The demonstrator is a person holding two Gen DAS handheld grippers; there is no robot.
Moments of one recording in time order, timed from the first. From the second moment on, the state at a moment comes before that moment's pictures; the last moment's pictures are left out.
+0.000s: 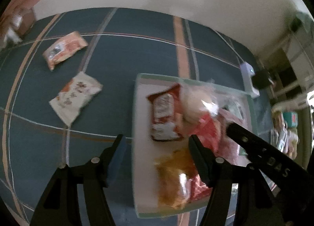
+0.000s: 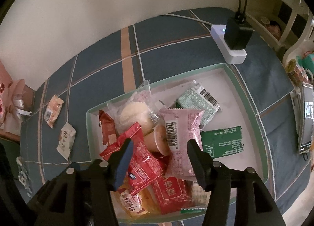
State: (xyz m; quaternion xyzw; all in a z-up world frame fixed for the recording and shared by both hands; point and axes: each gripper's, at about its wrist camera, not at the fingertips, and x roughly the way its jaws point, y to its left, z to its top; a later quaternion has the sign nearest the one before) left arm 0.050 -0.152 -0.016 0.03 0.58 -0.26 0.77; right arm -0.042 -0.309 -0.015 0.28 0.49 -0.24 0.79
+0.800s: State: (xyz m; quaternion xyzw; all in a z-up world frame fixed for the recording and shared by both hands) left arm 0.103 -0.062 -0.019 0.00 0.57 -0.10 0.81; right arm -0.009 -0.263 -0.018 0.22 0.52 -0.24 0.79
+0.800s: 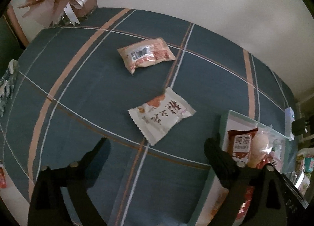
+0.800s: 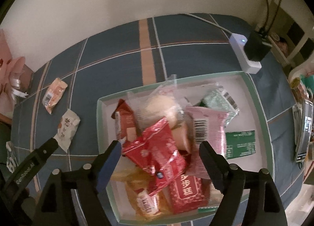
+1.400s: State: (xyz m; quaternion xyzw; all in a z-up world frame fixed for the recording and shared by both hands) left arm 0.143 0.004 -0.016 0.00 0.55 -0.03 0.83; right arm 0.044 -0.196 -0.019 0.19 0.51 -0.20 0.81
